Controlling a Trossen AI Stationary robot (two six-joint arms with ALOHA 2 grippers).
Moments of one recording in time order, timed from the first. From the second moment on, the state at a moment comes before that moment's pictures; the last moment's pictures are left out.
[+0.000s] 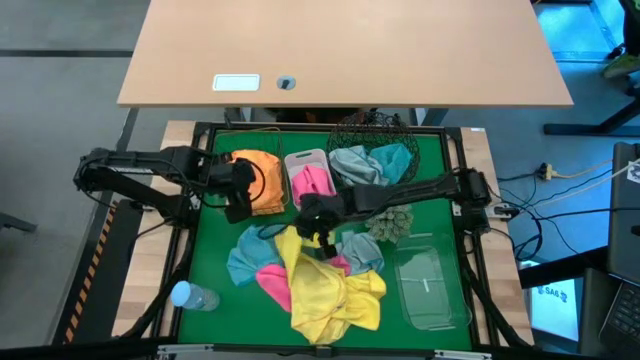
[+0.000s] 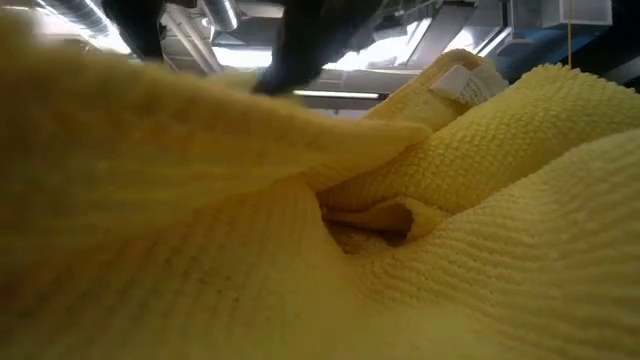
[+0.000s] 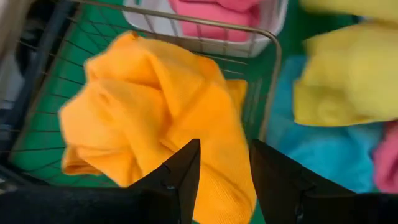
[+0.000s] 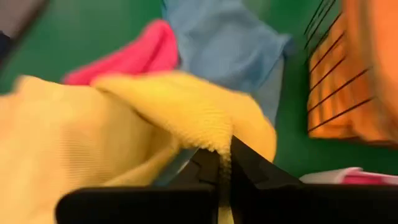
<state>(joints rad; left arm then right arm) -0.03 1.14 1.20 -1.25 -0.28 -0.41 0.12 1.99 1.70 -0.58 -0.13 -0.21</state>
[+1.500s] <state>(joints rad) -0.22 1.32 1.20 -0.48 -0.32 -0.44 0.81 1.30 1.69 -1.53 0.10 0.55</state>
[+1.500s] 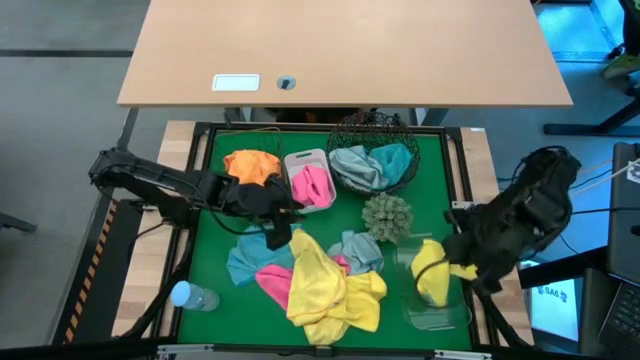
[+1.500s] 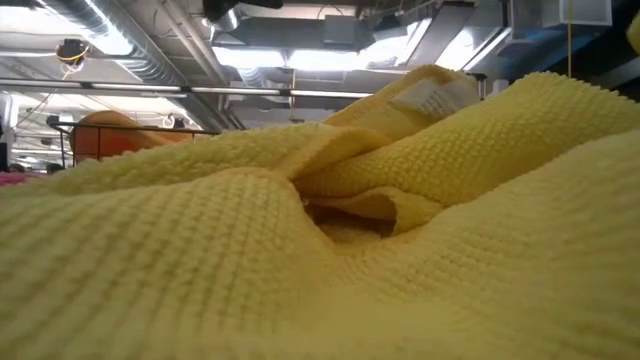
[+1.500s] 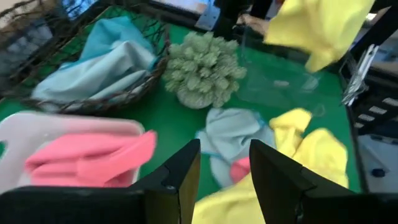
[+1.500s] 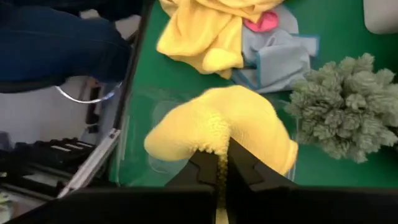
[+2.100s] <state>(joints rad) -0.24 1.52 1.19 -0.29 -0.24 -0.43 0.94 1.30 1.07 -1.15 0.23 0.89</state>
